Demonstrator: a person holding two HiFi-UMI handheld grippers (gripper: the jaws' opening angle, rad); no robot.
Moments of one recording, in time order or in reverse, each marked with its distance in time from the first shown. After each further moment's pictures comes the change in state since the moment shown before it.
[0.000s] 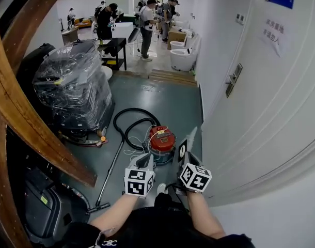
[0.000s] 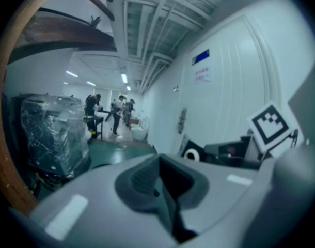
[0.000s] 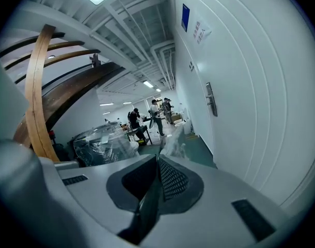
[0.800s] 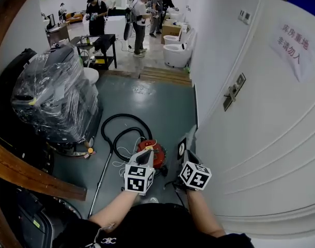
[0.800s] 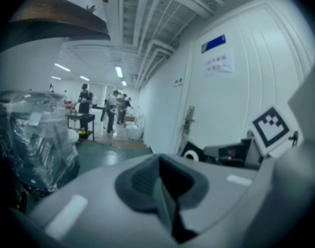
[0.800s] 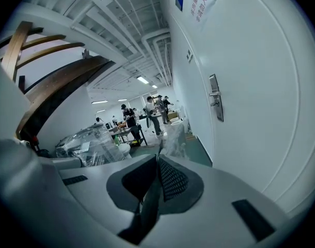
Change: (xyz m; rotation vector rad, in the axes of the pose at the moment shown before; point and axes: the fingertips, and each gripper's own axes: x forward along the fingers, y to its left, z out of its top) left arm 0.223 0.019 0.088 -0.004 0.043 -0.048; right arm 0.182 -0.086 0.108 0.012 0.044 -0.029
